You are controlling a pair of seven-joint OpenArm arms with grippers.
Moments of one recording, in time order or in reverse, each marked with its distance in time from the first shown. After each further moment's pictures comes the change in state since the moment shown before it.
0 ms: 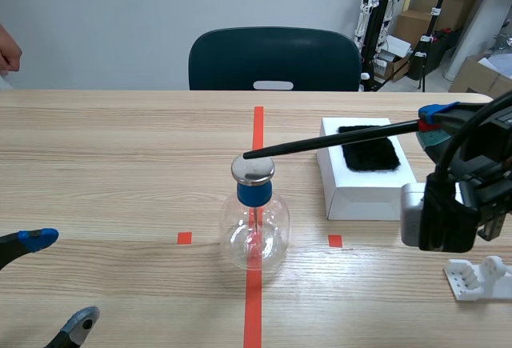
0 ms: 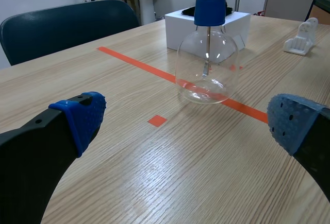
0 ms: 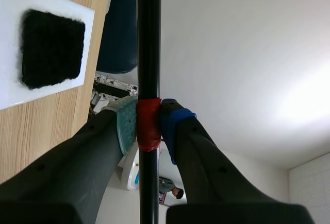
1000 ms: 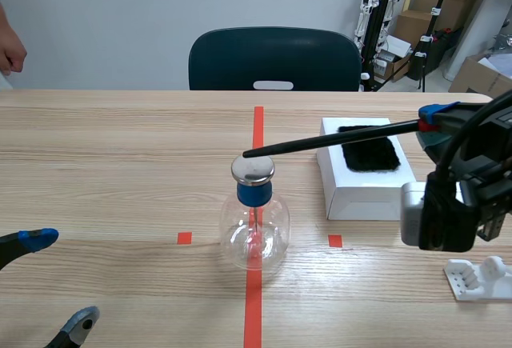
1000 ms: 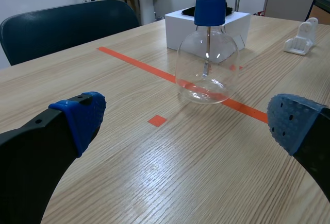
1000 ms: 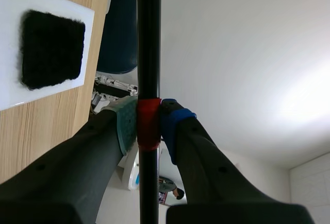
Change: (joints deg) left arm 0.0 0.0 0.0 0.0 0.0 0.0 0.0; right arm 0.0 0.0 0.0 0.0 1.0 0.0 0.0
